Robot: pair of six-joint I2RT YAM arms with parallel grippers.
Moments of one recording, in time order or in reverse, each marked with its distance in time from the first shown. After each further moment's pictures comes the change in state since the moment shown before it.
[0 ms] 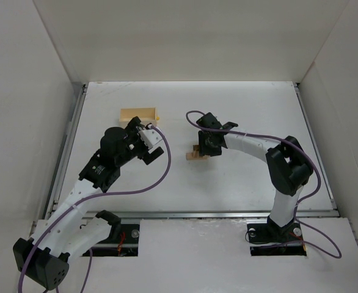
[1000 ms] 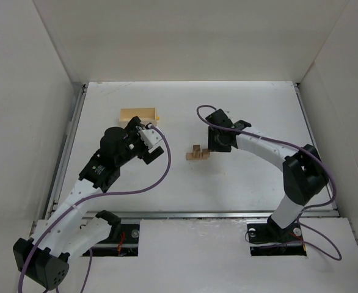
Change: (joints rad) left arm 0.000 0.000 0.000 0.008 0.000 0.000; right arm -0.035 -0.158 -0.040 -0.058 0.090 0.013
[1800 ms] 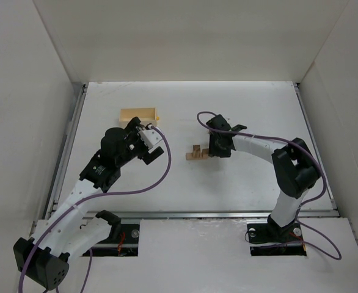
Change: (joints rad) left arm 0.000 0.000 -0.009 0.005 -0.015 0.000; right arm -0.039 0.097 -0.079 0.095 -0.032 0.018
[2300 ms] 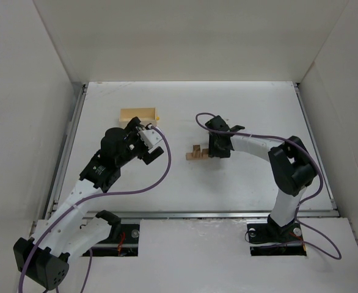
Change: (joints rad) left arm 0.000 0.000 -0.004 0.002 -0.004 0.000; right arm 0.000 0.035 0.000 0.024 0.013 -0.013
